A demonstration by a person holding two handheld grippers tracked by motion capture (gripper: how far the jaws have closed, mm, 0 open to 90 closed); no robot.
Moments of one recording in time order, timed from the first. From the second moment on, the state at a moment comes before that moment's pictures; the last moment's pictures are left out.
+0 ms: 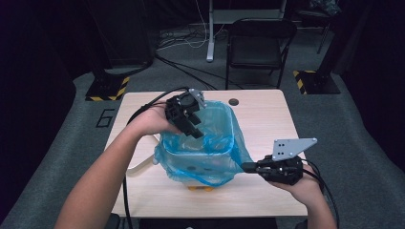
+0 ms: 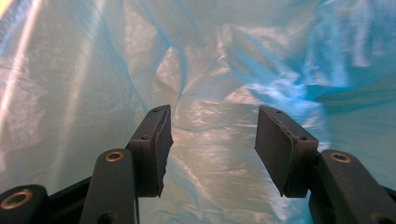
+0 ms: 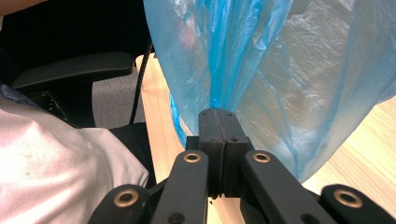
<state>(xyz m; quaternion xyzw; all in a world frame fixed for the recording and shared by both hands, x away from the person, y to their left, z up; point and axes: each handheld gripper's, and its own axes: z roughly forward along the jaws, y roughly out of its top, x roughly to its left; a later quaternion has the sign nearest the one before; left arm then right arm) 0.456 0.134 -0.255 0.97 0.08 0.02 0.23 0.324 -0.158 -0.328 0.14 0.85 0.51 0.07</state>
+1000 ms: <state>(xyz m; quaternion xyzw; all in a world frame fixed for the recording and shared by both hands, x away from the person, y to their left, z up) 0.412 0.148 -0.252 0.96 0.03 -0.02 0.27 0.317 -0.127 -0.323 0.12 0.84 0.53 0.08</state>
